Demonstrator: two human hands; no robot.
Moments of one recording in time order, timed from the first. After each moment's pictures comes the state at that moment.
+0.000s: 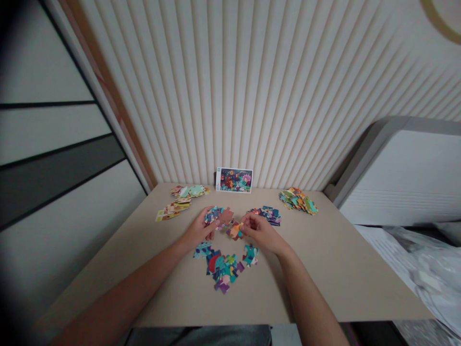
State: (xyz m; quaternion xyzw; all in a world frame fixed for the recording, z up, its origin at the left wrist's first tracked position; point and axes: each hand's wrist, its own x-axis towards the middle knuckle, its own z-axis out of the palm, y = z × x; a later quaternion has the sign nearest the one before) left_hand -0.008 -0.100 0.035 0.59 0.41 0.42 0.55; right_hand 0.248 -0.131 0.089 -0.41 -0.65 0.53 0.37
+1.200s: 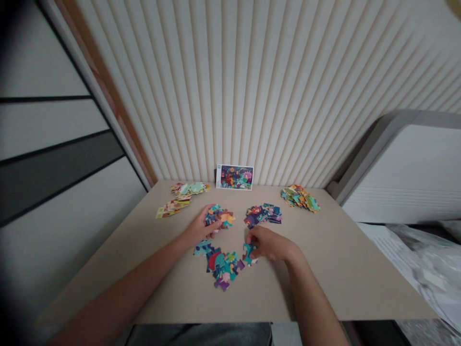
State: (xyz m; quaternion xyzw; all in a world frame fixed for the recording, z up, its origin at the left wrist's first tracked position) left_hand -0.009 -0.102 0.036 0.58 0.42 0.39 0.58; right_hand 0.278 -0.140 0.082 -0.48 -0.80 0.36 0.07
